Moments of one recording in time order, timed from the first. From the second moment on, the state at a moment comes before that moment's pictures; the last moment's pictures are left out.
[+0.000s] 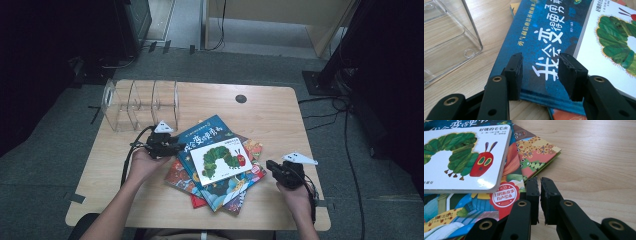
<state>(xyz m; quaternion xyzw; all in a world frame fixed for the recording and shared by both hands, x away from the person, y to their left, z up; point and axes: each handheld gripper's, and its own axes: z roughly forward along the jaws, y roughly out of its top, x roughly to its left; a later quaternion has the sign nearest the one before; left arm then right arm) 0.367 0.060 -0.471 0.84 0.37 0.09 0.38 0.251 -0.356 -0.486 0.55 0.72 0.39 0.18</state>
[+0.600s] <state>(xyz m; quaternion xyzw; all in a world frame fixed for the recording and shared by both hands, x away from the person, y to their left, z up) 0.358 0.074 -0.475 0.84 0.38 0.08 0.37 0.268 -0.324 -0.491 0.51 0.75 0.38 0.15</state>
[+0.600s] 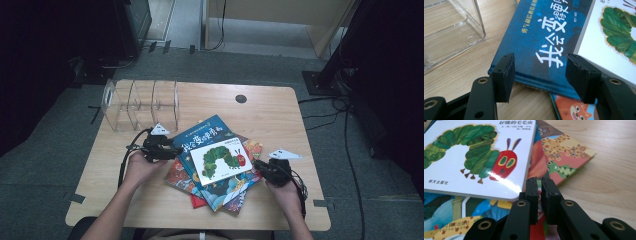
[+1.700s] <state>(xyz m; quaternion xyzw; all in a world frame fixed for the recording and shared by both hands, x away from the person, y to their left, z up) 0.328 0.095 -0.478 0.84 0.38 0.07 0.37 0.301 -0.268 -0.490 0.44 0.80 0.39 0.13</state>
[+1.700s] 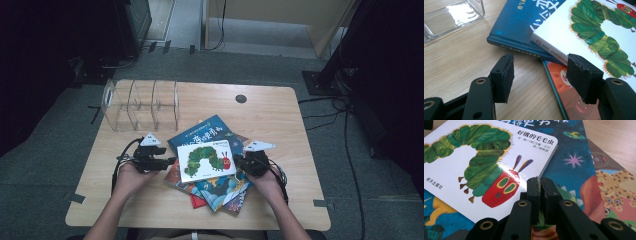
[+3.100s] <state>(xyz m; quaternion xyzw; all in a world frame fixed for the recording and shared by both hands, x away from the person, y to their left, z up) 0.370 0.108 -0.471 0.83 0.41 0.03 0.38 0.274 -0.260 -0.487 0.42 0.80 0.40 0.10</state>
